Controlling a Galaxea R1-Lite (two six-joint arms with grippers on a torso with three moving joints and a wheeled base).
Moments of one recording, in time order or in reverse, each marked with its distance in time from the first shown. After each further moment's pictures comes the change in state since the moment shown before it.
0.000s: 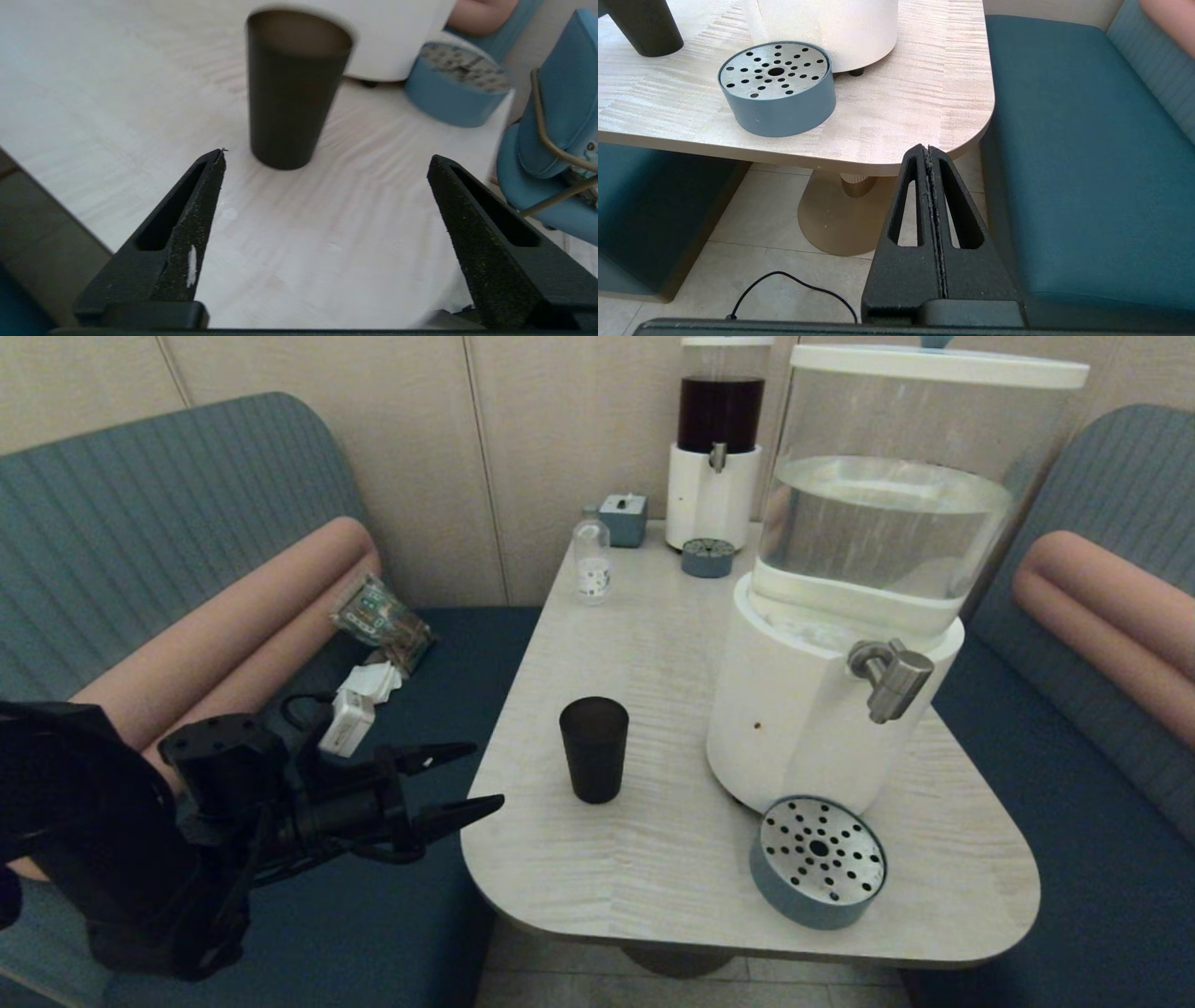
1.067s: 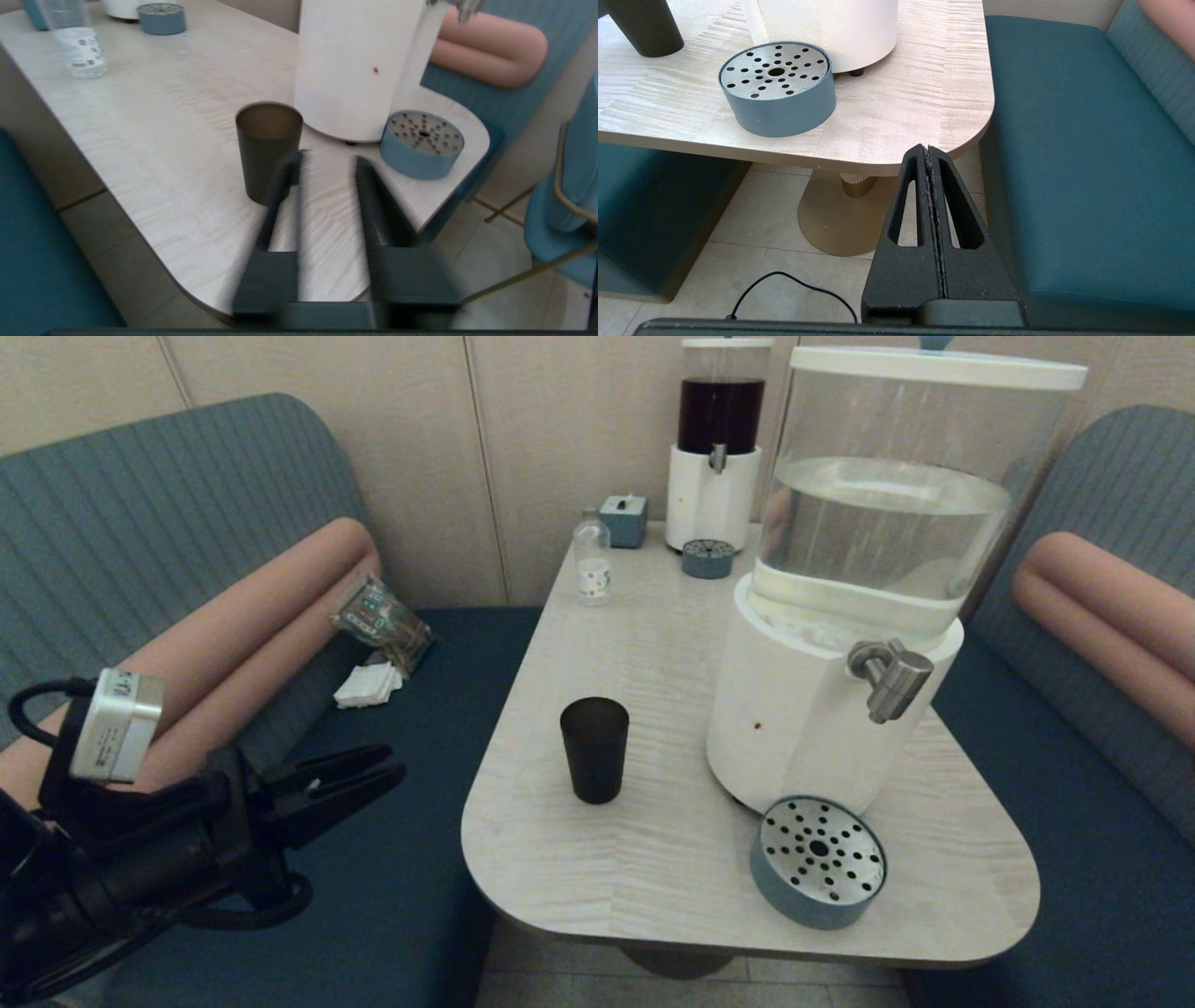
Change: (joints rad) left arm 0.023 -0.564 0.333 0.048 0.155 -0.074; right arm 0.000 0.000 0.000 0.000 0.000 0.000
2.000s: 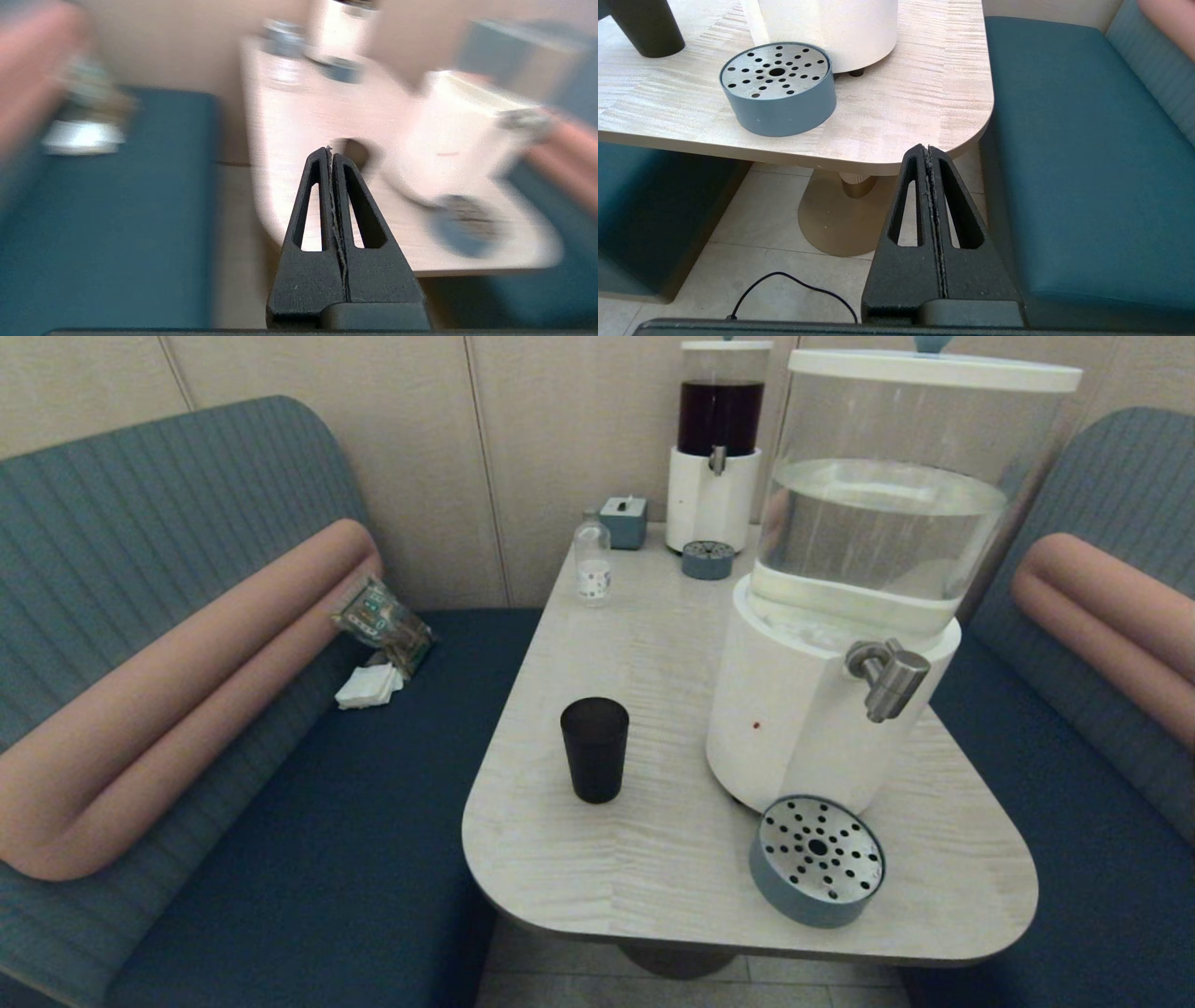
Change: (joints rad) left arm 0.004 -1.135 -0.330 1.426 0.595 -0.176; right arm 0.000 0.000 0.000 0.001 0.000 0.000
